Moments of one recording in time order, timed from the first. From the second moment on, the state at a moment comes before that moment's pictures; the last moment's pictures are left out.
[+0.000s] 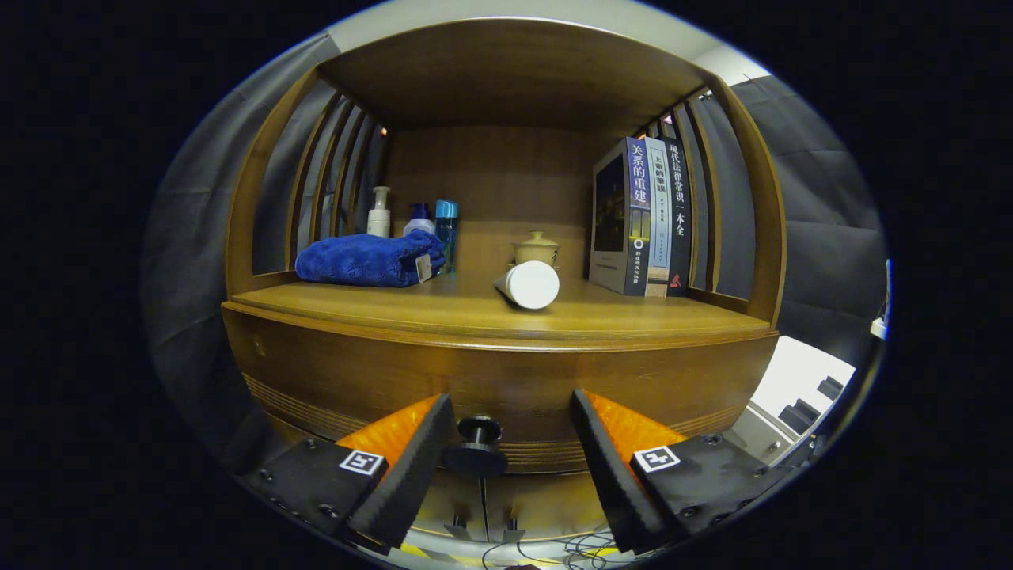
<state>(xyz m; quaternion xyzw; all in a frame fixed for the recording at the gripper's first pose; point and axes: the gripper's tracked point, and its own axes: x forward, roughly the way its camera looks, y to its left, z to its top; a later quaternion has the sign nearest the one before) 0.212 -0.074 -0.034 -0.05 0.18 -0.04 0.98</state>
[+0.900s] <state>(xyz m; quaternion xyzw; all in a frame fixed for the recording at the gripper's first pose) 0.153 -0.101 0.135 -0.04 0.09 -0.06 0.99</state>
